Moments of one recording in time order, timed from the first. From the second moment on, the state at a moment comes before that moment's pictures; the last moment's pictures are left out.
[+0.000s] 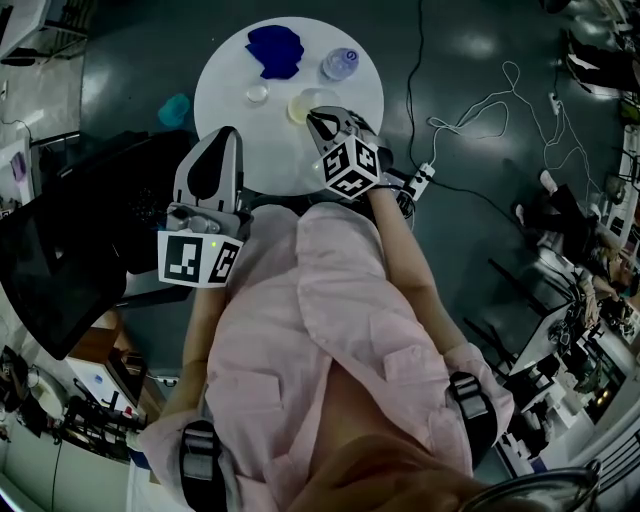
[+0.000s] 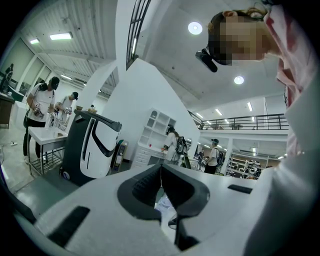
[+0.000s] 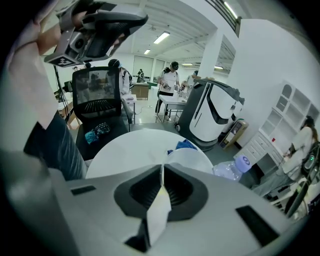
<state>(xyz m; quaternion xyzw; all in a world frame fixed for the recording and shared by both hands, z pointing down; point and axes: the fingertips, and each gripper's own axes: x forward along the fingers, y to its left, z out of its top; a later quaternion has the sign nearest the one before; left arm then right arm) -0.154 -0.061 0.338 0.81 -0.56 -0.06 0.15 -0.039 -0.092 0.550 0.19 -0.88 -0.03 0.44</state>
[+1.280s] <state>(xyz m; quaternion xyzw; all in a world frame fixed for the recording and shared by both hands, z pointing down) -0.153 -0.063 0.341 0.81 -0.56 -0.05 0.16 -0.039 -0.083 0.577 0.16 -0.87 -0.02 0.47</state>
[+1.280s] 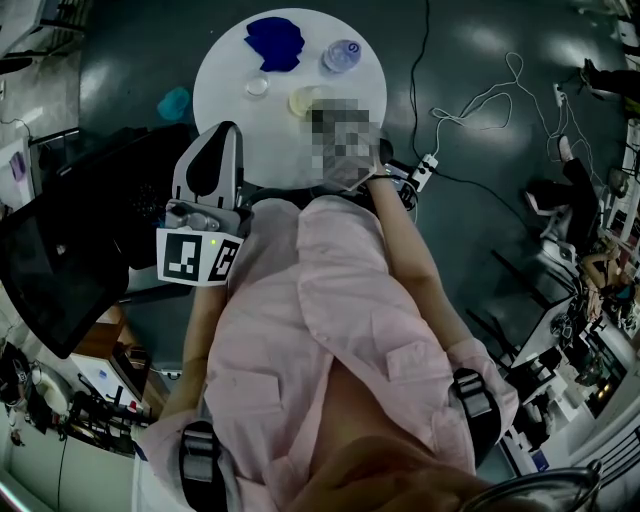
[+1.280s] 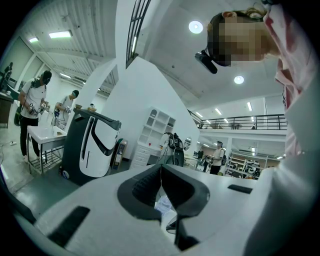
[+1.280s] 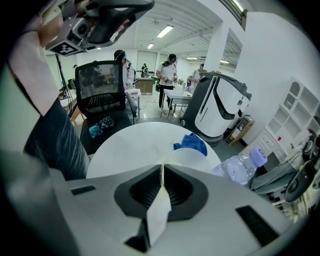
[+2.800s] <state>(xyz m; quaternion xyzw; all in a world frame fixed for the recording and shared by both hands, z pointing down) -0.162 -0.065 0.346 0.81 -0.56 -0.05 0.17 -0.055 -0.073 0.622 0.09 -0.85 -0.01 0.51</state>
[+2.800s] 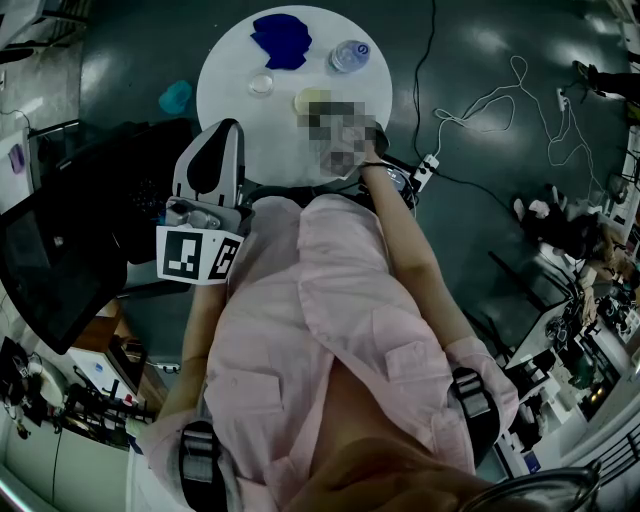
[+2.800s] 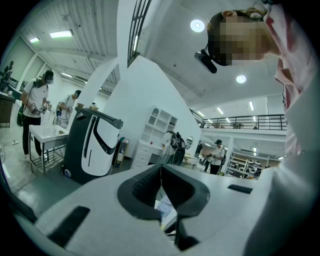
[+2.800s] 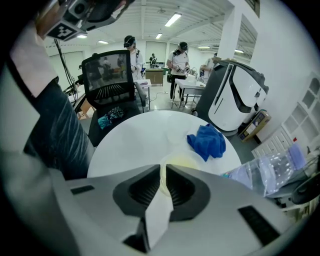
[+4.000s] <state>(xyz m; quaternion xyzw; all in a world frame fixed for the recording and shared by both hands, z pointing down) -0.169 -0.059 0.345 0.81 -0.56 -0.05 0.16 -0.060 -0.073 0.617 0.11 -0.86 0.00 0.50</state>
